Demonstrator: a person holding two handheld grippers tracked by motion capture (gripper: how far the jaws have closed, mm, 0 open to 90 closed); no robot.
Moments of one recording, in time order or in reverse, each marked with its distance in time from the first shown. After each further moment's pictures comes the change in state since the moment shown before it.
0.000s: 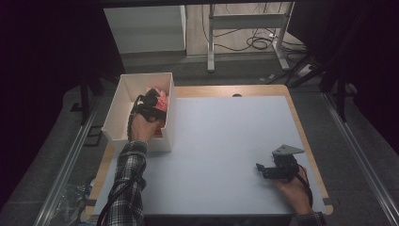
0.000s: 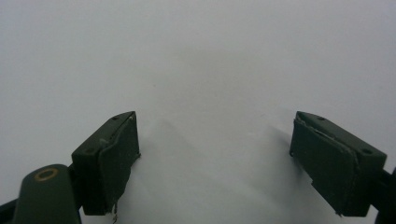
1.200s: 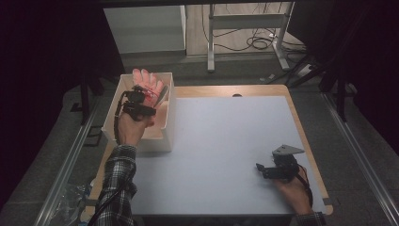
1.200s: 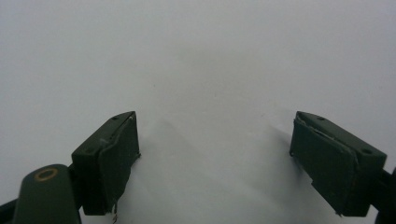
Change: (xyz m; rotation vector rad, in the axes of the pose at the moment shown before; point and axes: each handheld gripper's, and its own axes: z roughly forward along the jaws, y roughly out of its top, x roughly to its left) left arm 0.011 -0.020 -0.057 -0.185 -0.001 0.010; right arm 0.000 0.000 0.000 0.000 0.000 0.001
